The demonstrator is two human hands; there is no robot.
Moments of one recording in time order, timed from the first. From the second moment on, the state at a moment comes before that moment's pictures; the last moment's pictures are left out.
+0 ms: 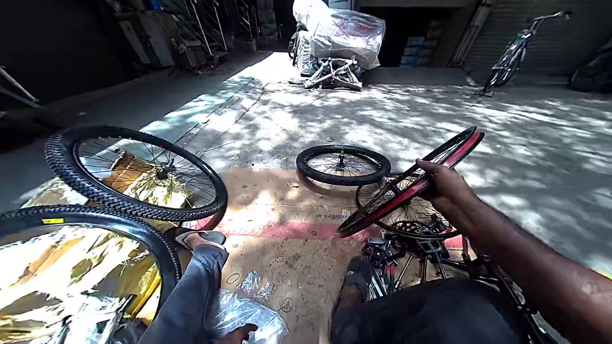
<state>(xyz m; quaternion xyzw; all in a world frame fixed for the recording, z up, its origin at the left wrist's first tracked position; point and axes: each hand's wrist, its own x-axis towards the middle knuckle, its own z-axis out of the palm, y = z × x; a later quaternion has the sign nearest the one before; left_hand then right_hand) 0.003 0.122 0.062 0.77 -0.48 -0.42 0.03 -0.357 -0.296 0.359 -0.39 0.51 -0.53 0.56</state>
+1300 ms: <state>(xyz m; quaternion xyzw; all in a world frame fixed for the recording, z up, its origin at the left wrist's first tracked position) -0.024 0.087 -0.012 0.67 0.18 -0.58 0.43 -0.312 -0.093 0.331 -0.69 0.24 -0.31 0.62</state>
